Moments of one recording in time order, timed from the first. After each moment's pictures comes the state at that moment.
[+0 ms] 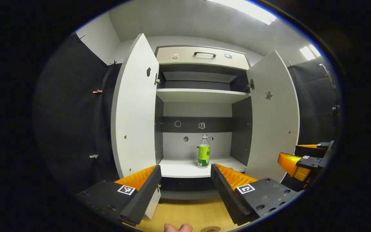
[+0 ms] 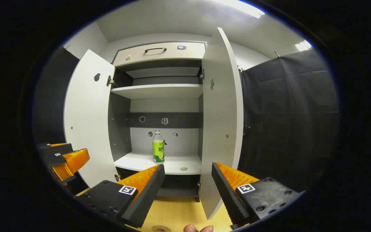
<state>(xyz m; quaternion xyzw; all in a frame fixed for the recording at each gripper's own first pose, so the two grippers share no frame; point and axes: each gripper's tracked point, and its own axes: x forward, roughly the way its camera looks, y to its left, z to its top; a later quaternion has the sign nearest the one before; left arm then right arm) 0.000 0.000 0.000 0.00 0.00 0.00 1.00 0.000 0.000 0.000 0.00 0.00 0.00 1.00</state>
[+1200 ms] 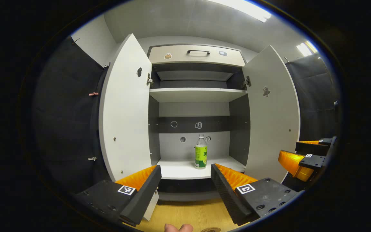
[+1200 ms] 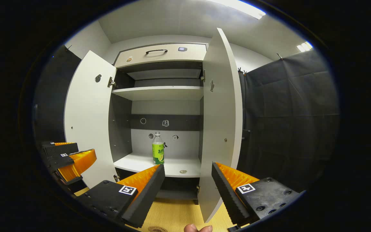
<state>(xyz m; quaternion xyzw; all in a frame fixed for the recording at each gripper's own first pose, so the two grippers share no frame) 0.019 -0.028 -0.005 0.01 0.00 -0.01 1.00 0.005 -0.007 0.005 -0.01 -0.01 0.01 1.00</state>
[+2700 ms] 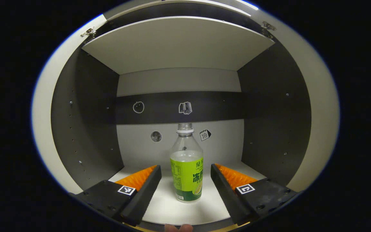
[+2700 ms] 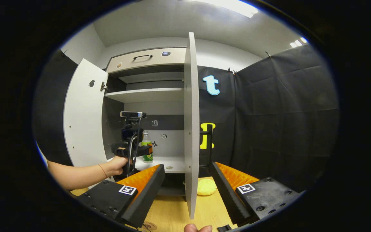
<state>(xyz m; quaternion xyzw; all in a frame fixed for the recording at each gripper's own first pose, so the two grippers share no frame) 0.376 -0.102 -0.089 0.03 0.03 -0.03 1.00 -0.031 -0.082 -0.004 0.00 -0.02 -0.01 1.00</state>
